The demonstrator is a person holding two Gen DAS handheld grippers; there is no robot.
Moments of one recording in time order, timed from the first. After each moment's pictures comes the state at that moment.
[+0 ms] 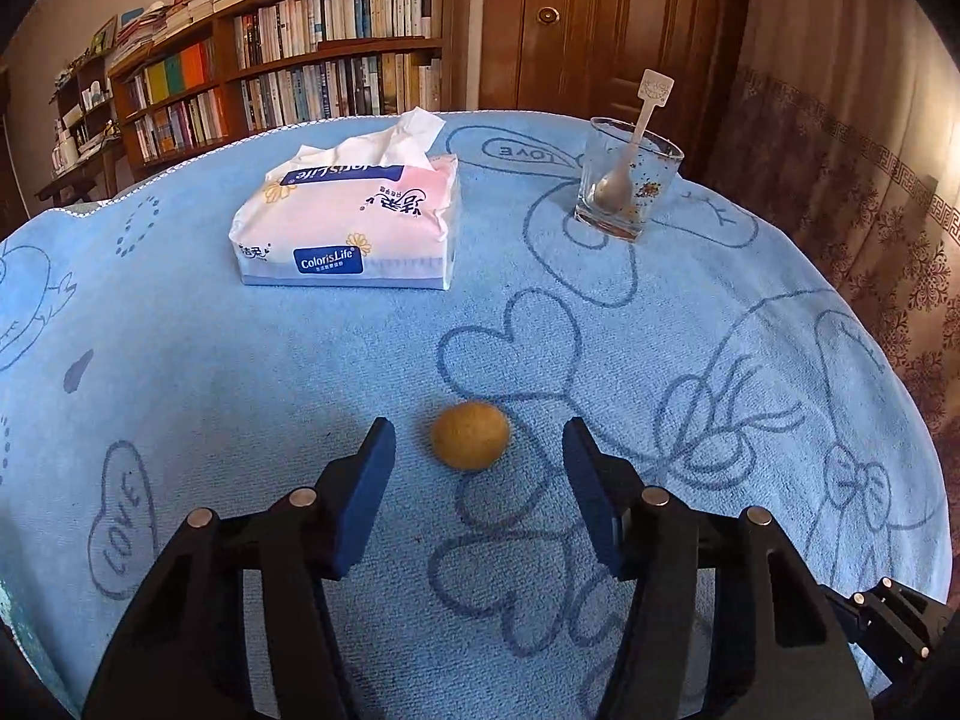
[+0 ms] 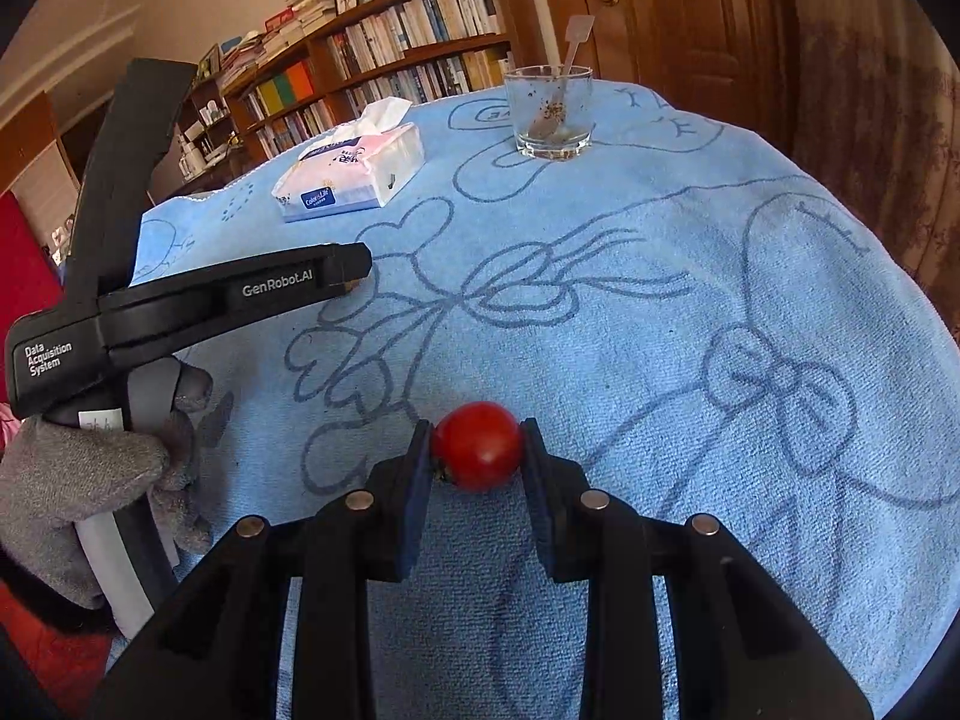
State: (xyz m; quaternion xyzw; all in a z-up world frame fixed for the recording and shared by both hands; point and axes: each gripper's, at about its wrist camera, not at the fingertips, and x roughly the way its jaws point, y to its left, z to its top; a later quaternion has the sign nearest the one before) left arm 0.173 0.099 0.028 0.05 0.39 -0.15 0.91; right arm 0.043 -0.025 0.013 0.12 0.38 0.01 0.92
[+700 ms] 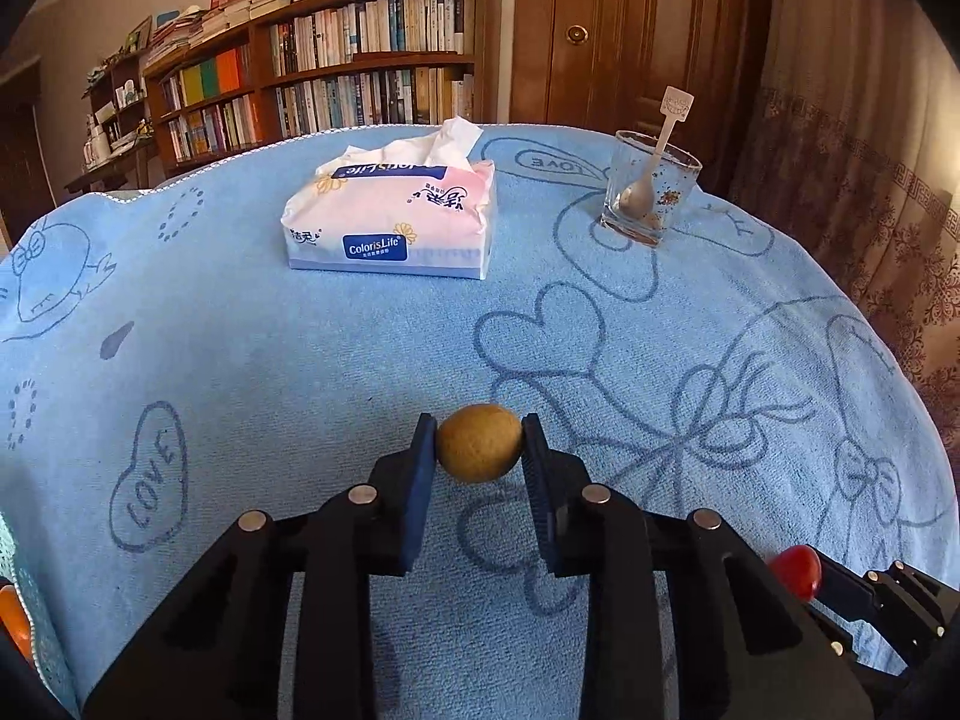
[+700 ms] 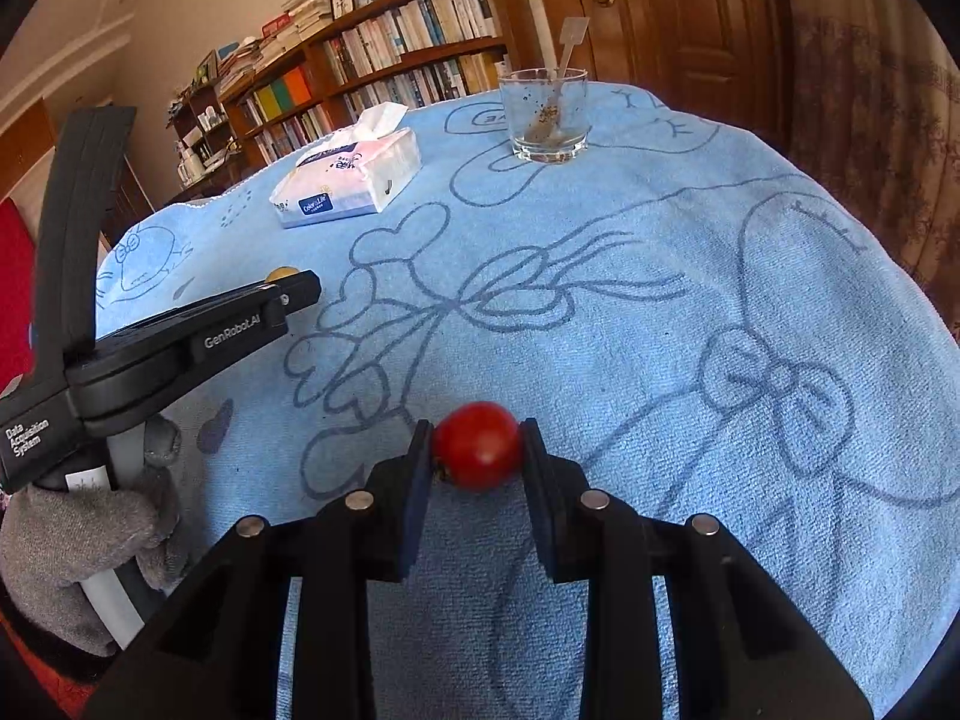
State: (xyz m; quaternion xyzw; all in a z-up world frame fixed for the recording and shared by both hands) left arm 0.144 0.116 0.033 0.04 0.36 -0.12 0.92; right arm 0.044 -0.028 0.013 0.13 0.38 0.01 0.92
